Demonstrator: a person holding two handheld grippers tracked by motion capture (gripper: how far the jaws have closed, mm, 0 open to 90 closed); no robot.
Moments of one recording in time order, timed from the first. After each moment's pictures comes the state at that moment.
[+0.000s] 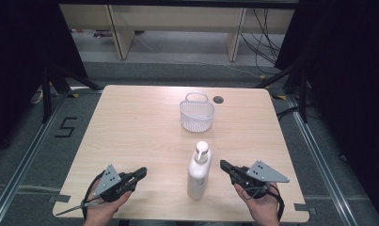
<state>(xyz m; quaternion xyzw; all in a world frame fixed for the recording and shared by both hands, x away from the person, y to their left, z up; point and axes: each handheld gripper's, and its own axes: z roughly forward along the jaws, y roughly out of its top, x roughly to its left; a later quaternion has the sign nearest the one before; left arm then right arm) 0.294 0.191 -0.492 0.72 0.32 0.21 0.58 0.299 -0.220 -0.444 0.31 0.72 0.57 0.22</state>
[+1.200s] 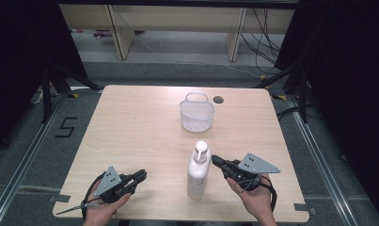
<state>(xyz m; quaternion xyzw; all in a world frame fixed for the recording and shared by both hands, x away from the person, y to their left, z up) 0.295 0.194 -0.501 0.73 0.32 0.20 0.57 0.318 -0.202 -0.436 0.28 0.74 0.58 0.21</state>
